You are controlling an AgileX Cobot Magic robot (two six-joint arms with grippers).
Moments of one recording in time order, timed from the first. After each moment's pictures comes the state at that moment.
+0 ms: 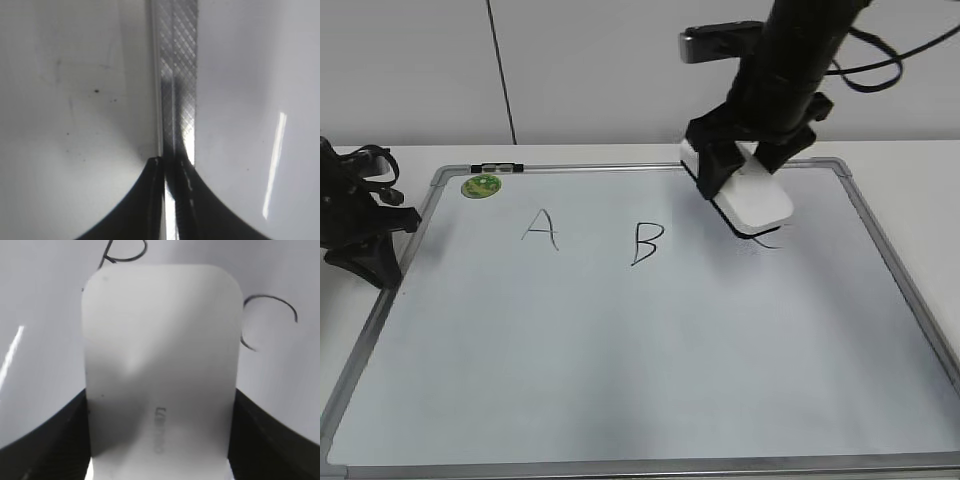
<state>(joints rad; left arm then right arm) 0.02 2.14 -1.46 -0.23 0.95 0.13 0.37 2.00 -1.80 0.12 1.21 -0.16</state>
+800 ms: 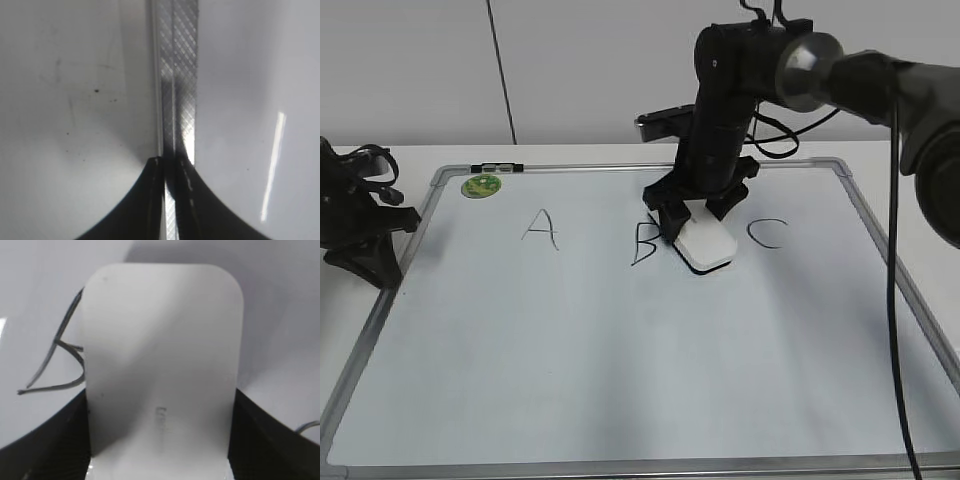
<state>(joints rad) 0.02 2.14 -1.46 -0.23 0.96 0.13 0.39 2.46 -2.20 0.08 1.23 -0.16</state>
